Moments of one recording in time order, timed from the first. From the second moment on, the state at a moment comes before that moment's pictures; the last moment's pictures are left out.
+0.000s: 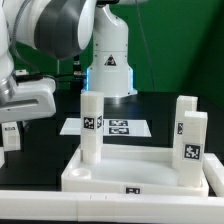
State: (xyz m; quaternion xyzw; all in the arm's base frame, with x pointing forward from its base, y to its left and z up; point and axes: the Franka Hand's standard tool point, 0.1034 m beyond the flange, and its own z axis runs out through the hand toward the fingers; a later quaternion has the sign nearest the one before) arm 0.467 -0.230 0.035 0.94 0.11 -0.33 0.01
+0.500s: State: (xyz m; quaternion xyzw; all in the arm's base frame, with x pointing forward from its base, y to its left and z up) arm 0.461 -0.215 0.023 0.88 0.11 -0.47 0.03
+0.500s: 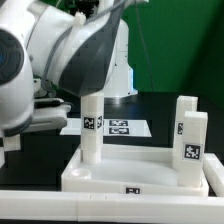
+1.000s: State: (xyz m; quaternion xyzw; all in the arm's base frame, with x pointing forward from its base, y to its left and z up) arm 0.454 -0.218 0.012 0.87 0.10 -0.49 0.04
